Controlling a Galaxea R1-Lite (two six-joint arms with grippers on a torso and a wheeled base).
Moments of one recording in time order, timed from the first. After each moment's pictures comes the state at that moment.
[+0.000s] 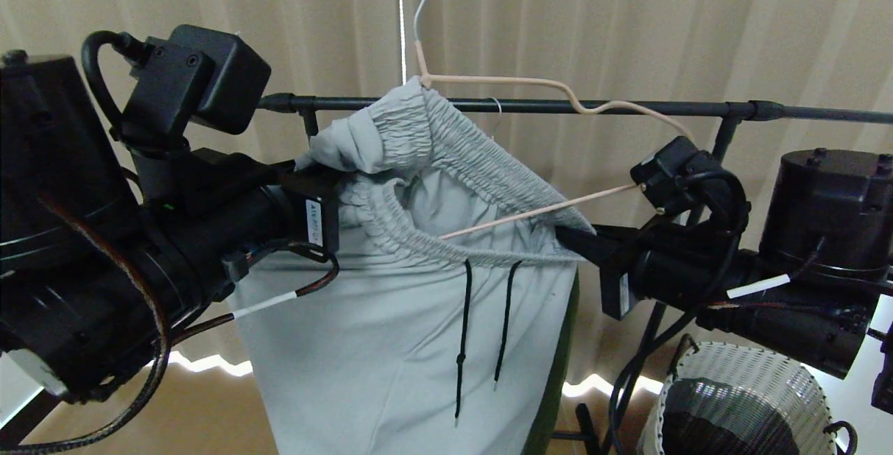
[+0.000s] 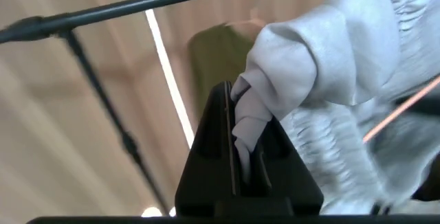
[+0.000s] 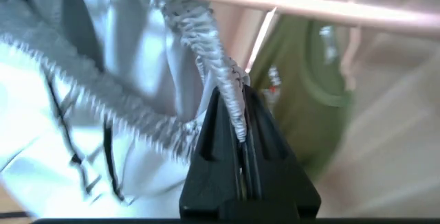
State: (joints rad) left arm -0.72 1.41 -0.81 -0.56 0.41 0.17; right arm 0.61 1.55 -0.73 -0.61 -0.03 -0.13
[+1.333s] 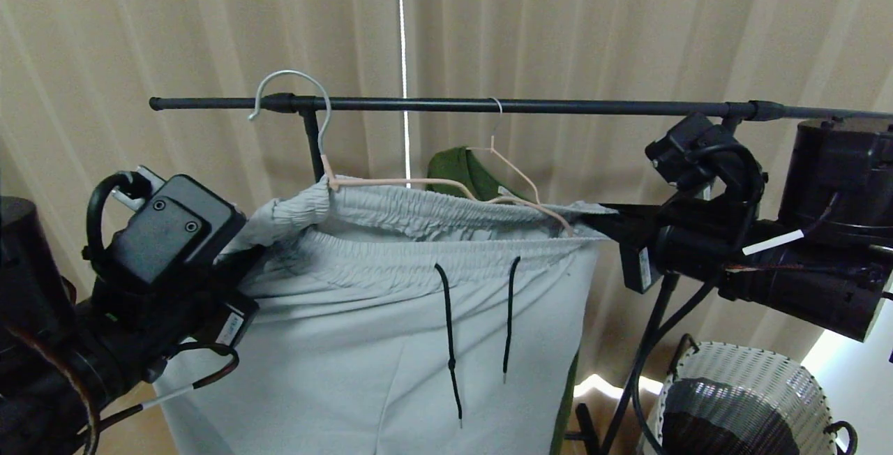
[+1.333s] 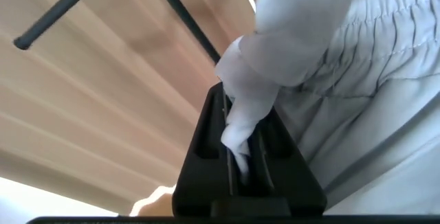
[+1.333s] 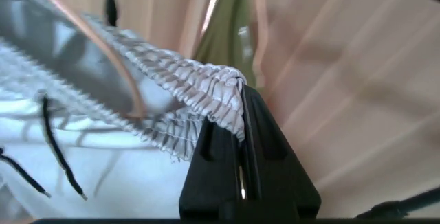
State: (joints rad) left arm -0.55 1.29 -0.52 -0.57 0.43 0.57; right arm 0.54 1.53 -0.82 -0.46 -0.04 -0.22
